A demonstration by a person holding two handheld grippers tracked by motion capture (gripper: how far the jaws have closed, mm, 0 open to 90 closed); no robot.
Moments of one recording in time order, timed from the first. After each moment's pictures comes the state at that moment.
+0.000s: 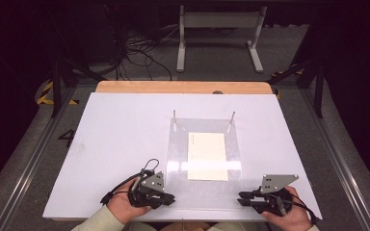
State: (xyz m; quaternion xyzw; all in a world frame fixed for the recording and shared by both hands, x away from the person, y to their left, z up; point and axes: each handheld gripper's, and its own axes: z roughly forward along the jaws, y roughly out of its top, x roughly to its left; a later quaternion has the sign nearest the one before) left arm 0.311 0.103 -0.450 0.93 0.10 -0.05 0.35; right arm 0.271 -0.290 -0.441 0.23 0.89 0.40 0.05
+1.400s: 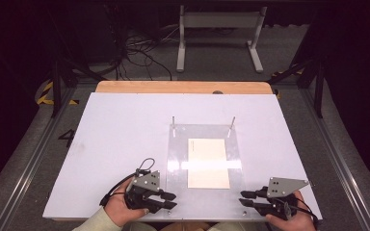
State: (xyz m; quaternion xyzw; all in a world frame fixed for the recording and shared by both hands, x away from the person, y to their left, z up) left arm 0.306 0.113 -0.431 0.89 0.11 -0.06 0.44; right arm 0.260 -0.295 -0.427 0.22 0.86 0.45 0.09
